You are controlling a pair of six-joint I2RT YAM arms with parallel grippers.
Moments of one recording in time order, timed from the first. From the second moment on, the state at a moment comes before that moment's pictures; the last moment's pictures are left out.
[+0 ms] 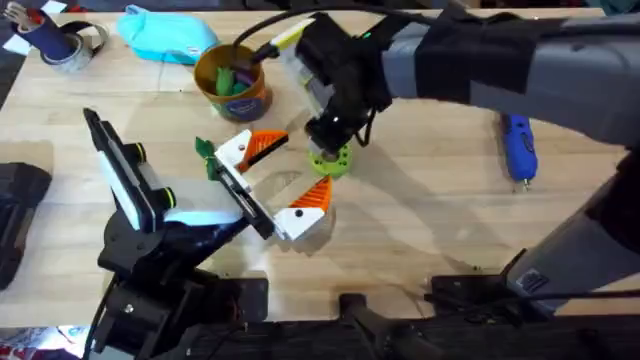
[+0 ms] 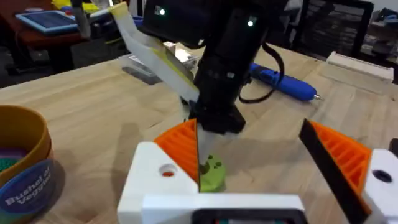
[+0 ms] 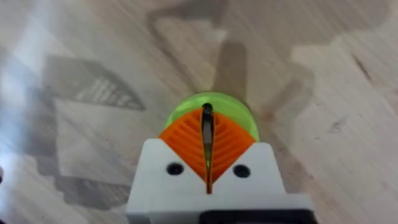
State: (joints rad) left arm -0.29 0.00 0.01 -0.05 0.58 -0.09; right arm 0.71 1.90 1.37 -0.80 -0.12 -0.04
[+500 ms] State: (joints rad) left arm -0.29 0.00 0.01 -0.05 0.58 -0.09; right arm 0.63 1.78 1.37 -0.82 -0.08 -0.06
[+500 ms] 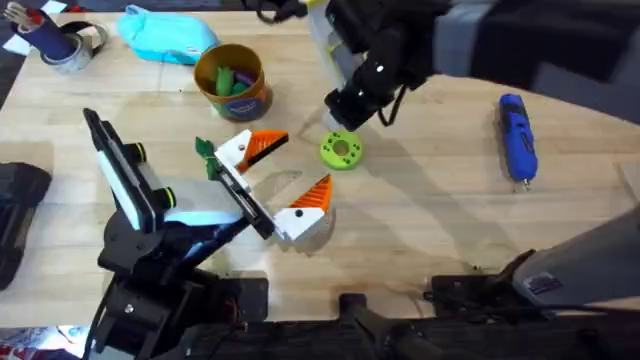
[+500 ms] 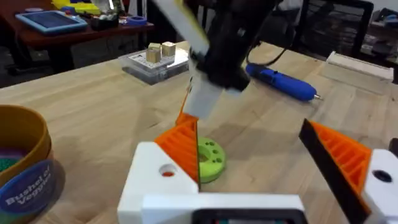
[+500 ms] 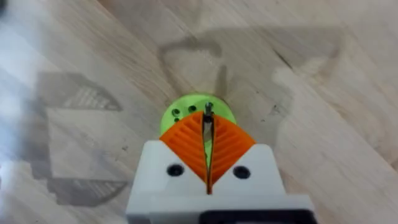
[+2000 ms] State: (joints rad) left arm -0.29 0.00 0.01 -0.05 0.58 -0.09; right arm 0.91 1.80 1.83 -1.15 -0.37 -0.17
